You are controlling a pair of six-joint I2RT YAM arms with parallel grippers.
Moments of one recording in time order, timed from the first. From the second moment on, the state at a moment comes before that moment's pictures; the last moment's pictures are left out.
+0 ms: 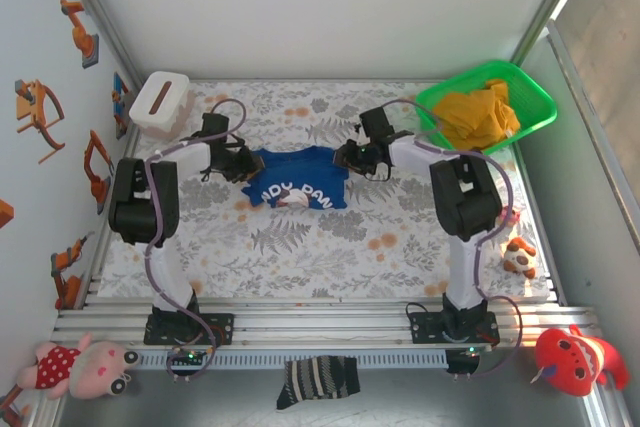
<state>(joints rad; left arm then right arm) -0.20 1.90 1.20 -0.42 0.45 -0.59 0.42 2.00 1.37 -0.34 -0.40 0.65</state>
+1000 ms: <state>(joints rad) -0.41 1.72 0.94 -0.33 0.40 -0.69 0.55 1.87 0.97 0.07 -0.41 0.97</state>
